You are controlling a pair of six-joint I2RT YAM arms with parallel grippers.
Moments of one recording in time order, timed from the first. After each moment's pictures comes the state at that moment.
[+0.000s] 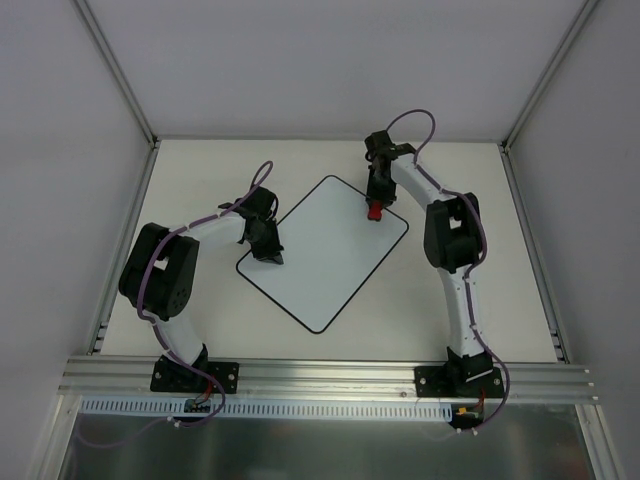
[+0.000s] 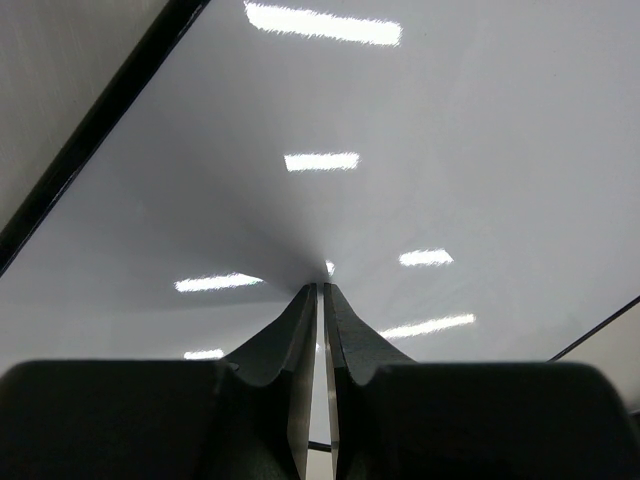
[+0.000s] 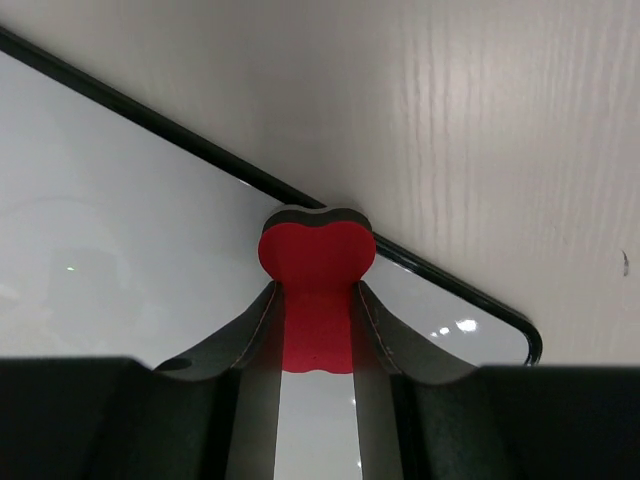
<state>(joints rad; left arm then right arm) -0.40 1.76 1.05 -0.49 0.15 -0.61 0.38 2.38 2.09 -0.93 0.14 0.46</state>
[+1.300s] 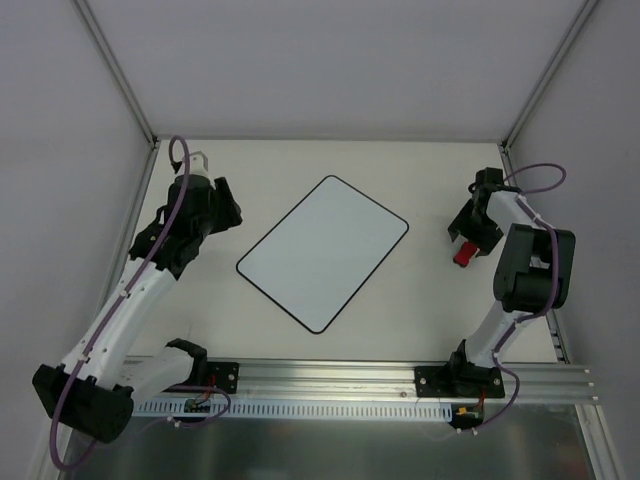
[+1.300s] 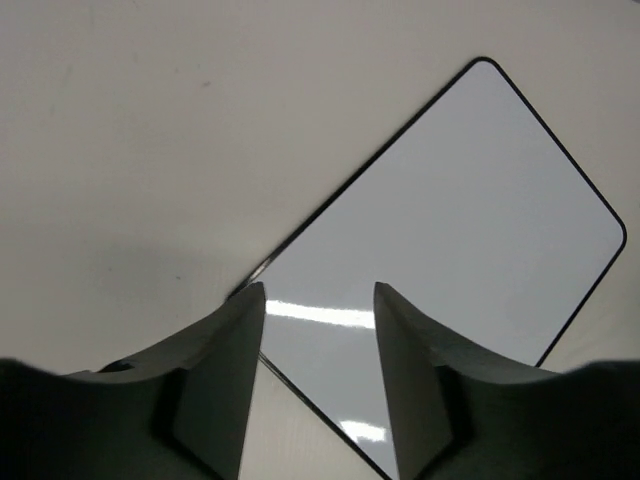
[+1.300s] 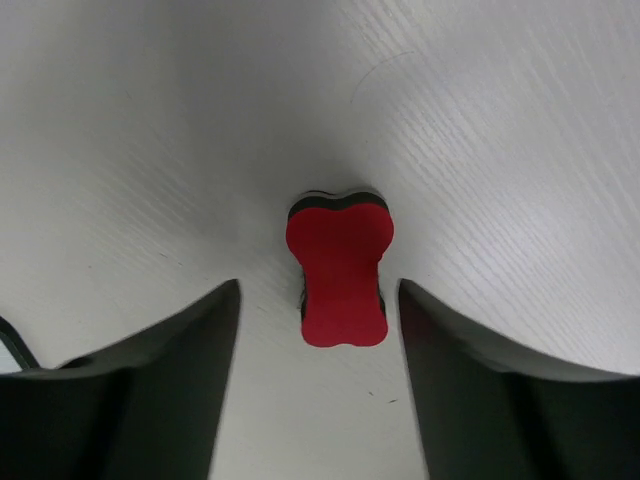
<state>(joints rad) -0.33 1.08 1.06 -0.57 -0.20 -0.47 -0.13 1.80 1.24 -0.75 0.20 0.53</state>
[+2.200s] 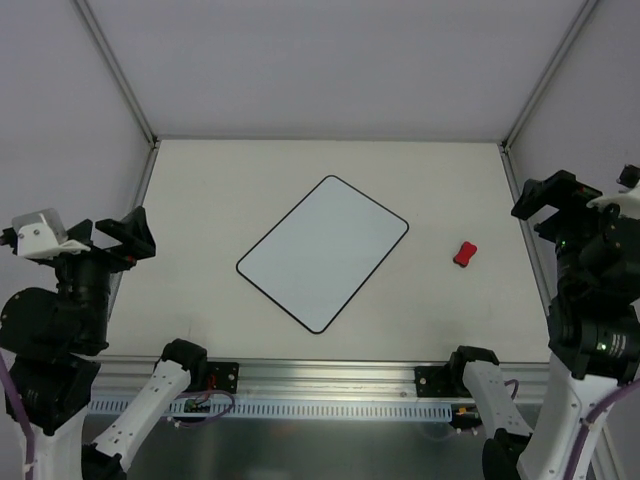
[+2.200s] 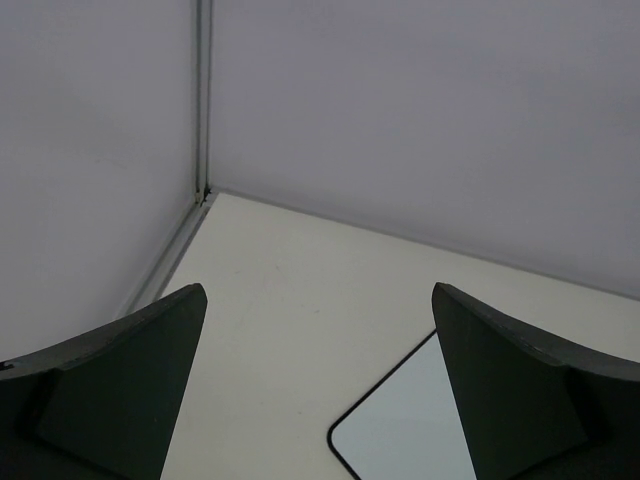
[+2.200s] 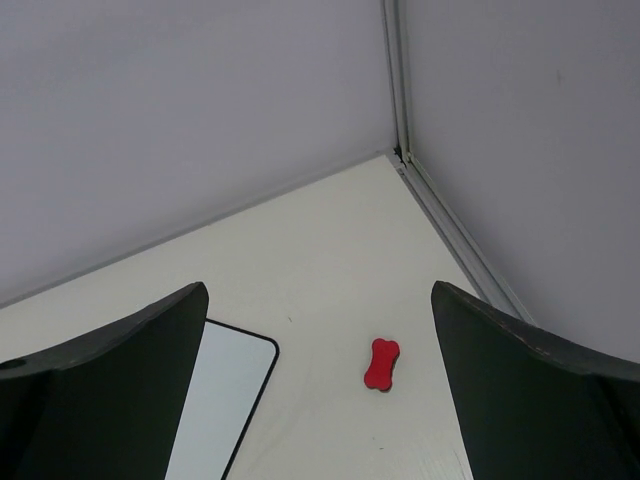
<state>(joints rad) -0.33 0.48 1.31 -0.70 -0.49 -0.15 -0.13 0.79 1.53 -0.82 0.16 0.24</state>
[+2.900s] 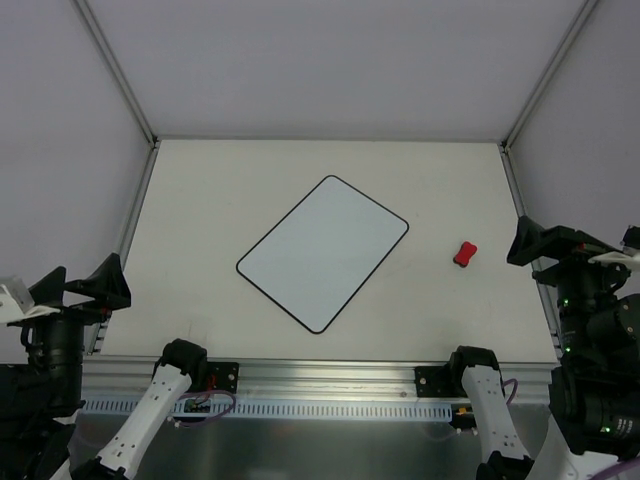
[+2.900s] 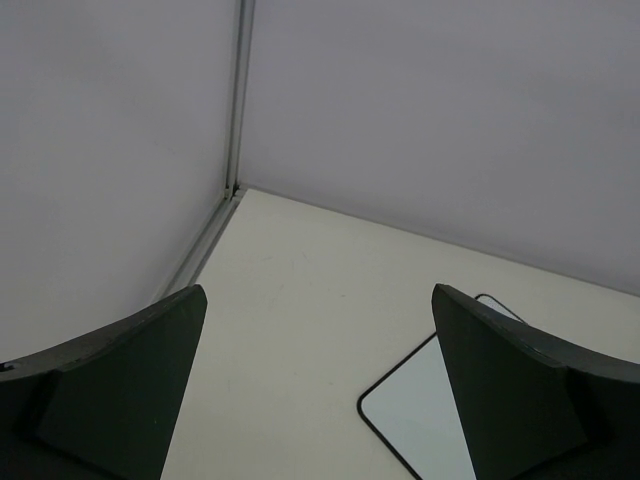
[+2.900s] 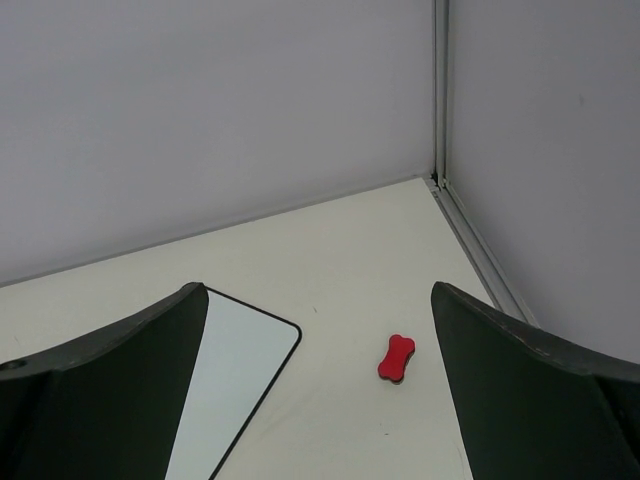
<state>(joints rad) -0.33 0.27 1.36 -0.90 -0.52 -0.12 -0.11 0.56 1.53 -0.91 0.05 0.20</state>
